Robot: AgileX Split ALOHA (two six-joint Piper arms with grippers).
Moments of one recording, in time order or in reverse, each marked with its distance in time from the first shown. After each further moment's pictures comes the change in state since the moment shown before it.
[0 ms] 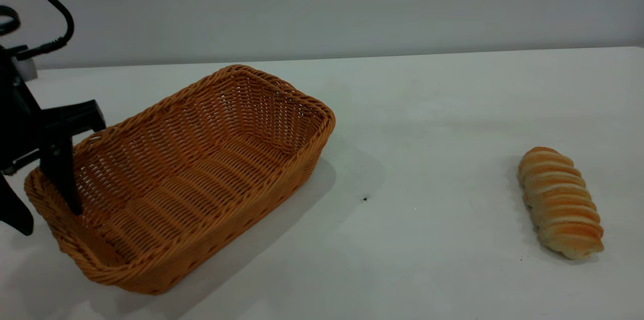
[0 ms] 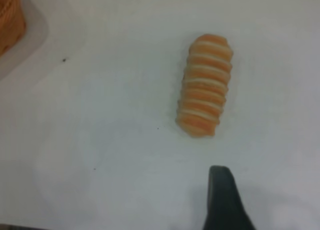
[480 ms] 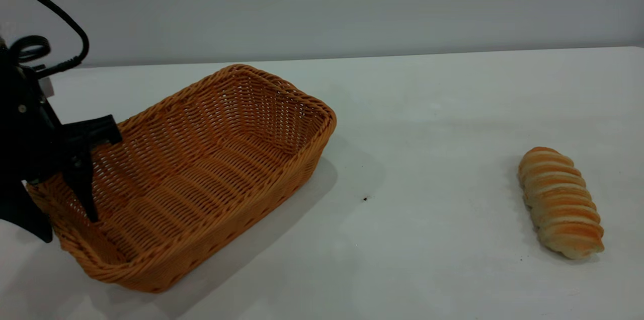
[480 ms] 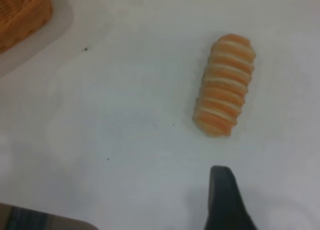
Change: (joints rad) left arm 0.000 0.109 -0.038 -0.001 -0.072 -0.028; right arm 0.066 0.000 0.000 0.008 0.000 -0.021
